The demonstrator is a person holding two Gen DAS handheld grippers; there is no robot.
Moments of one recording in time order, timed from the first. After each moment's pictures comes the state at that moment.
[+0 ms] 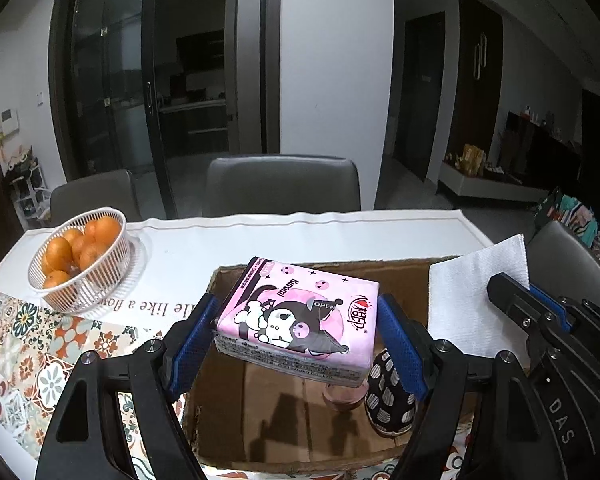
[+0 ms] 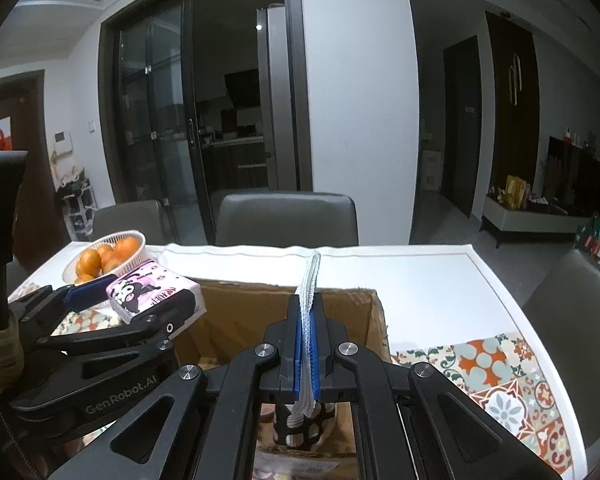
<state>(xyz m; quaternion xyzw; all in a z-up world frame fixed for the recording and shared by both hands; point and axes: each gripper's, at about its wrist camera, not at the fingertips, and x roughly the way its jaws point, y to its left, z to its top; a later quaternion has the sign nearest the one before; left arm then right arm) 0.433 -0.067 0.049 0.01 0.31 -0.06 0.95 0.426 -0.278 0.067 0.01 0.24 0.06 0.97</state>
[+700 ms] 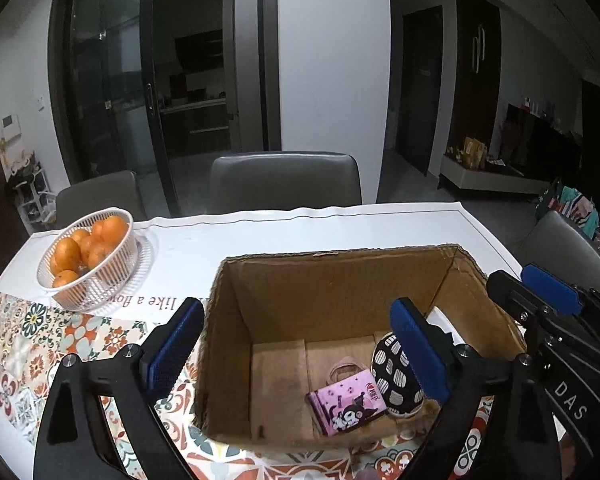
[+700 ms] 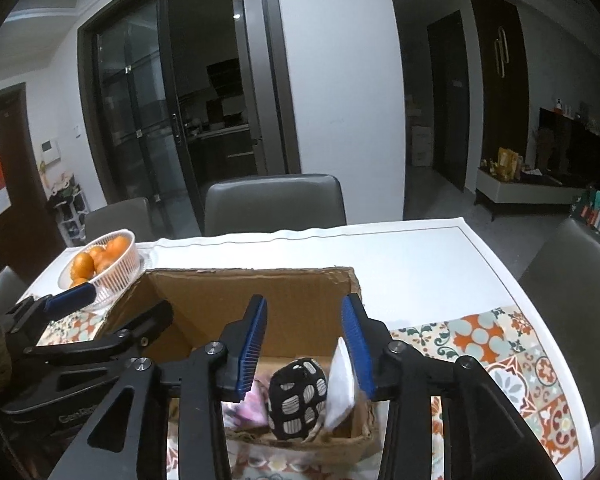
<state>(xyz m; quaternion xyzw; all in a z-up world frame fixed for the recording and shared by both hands) 0.411 -0.063 0.058 0.02 0.31 -0.06 0.95 0.421 -0.296 0.066 0.04 0.27 0.04 0.96</state>
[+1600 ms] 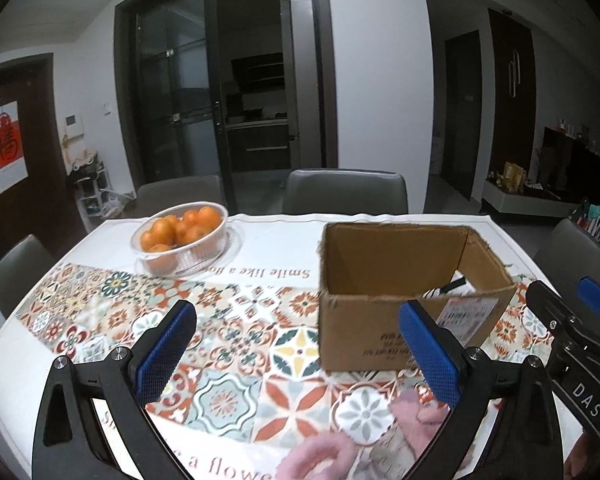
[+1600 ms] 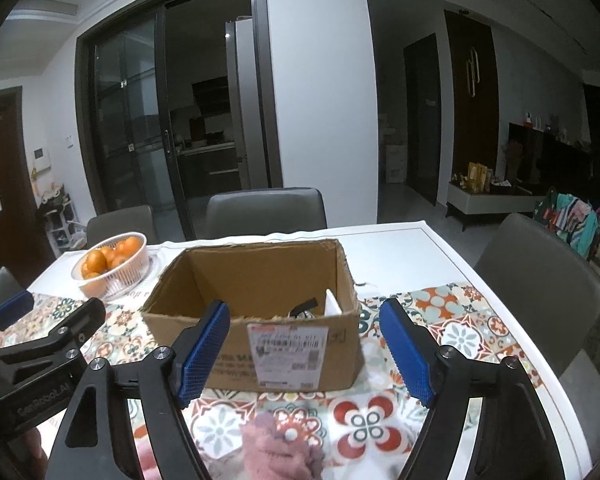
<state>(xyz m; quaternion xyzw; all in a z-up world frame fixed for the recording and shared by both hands) 0.270 0.000 0.078 0.02 0.26 0.04 0.96 0.296 -0.269 0.088 0.04 0.24 0.00 0.97</state>
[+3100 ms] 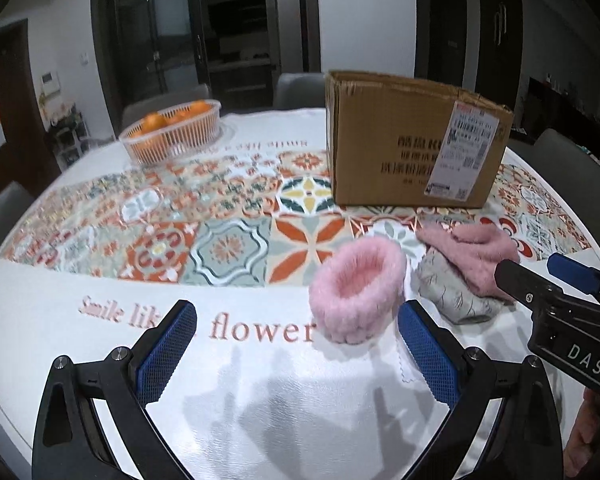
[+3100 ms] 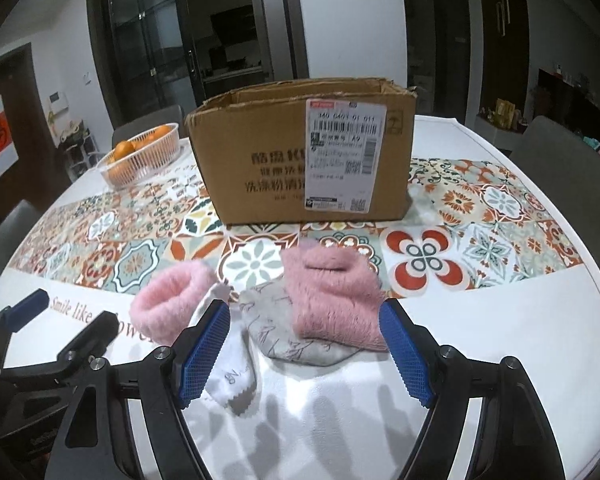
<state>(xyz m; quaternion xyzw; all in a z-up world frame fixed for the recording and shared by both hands) 0.188 0.040 -0.057 0.02 0.37 -0.01 0.93 0.229 -0.225 -0.034 0.03 0.37 0.05 0.93</state>
